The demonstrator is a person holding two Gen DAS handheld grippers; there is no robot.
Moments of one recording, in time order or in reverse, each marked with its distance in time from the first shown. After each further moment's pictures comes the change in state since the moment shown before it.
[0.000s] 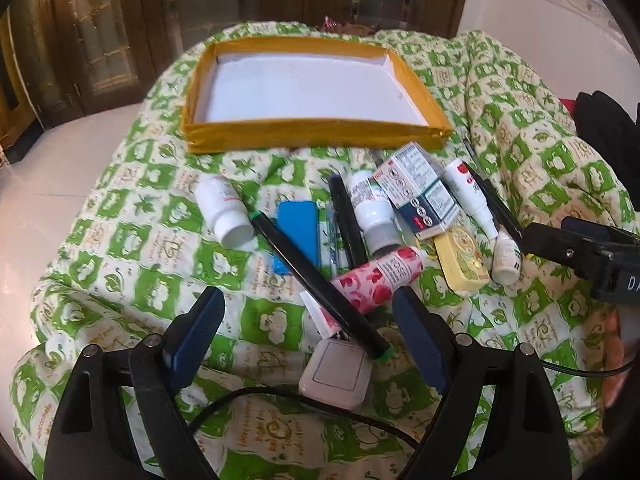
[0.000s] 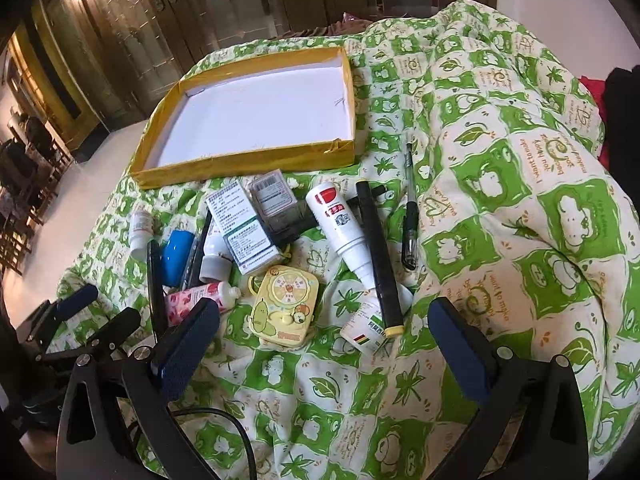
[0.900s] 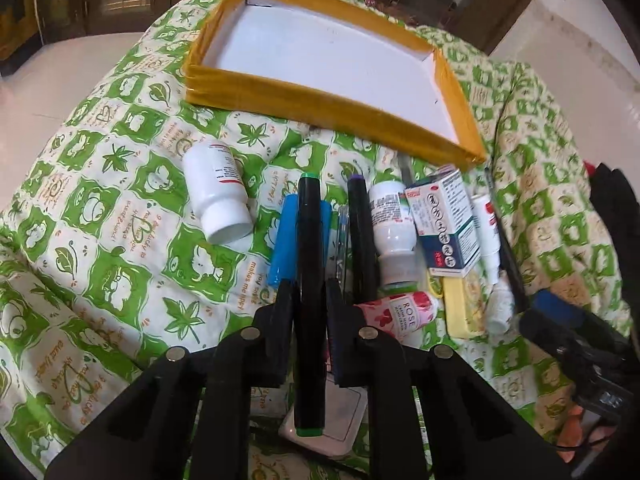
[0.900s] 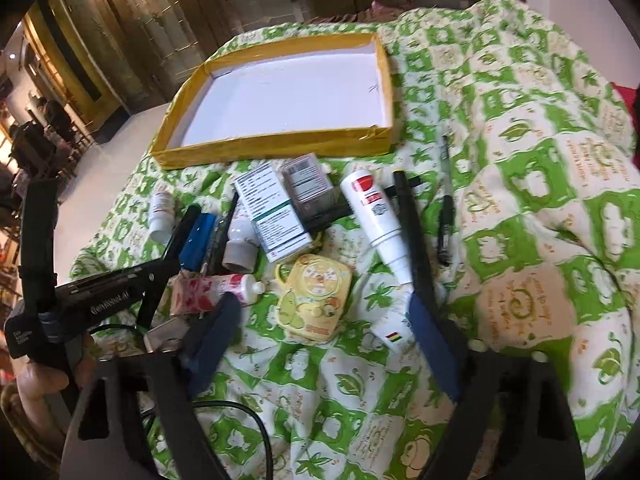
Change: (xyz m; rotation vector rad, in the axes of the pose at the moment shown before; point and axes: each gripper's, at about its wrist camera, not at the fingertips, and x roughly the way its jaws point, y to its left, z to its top) left arm 0.029 0.031 0.007 -0.242 0.118 -0.130; right arm 0.014 0.007 0.005 -0.045 0.079 0.122
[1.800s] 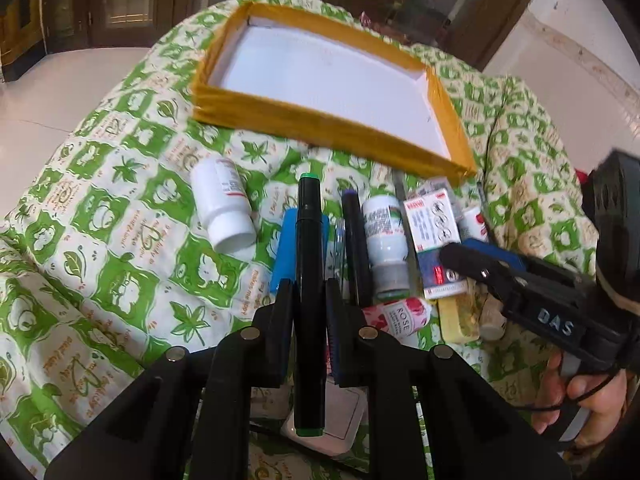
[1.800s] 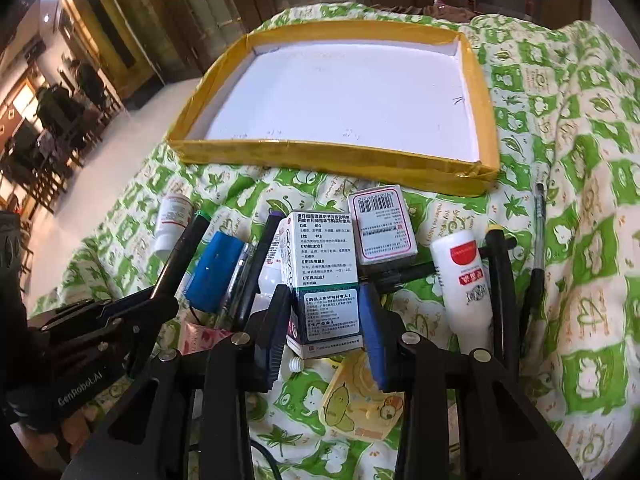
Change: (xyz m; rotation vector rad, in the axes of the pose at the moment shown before) left arm -0.007 0.003 0.010 -0.009 -0.089 -0.012; right arm 0.051 0.030 0.036 -0.136 0.004 0.052
